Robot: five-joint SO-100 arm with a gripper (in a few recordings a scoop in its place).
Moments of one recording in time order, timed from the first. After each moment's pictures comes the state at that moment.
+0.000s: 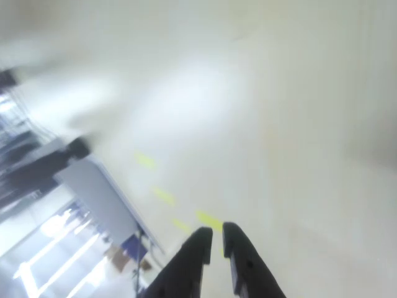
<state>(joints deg) 0.9 188.2 171.9 66.5 13.2</state>
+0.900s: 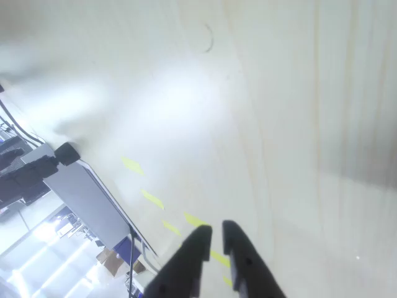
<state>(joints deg) 0.9 188.2 172.2 67.7 12.7</state>
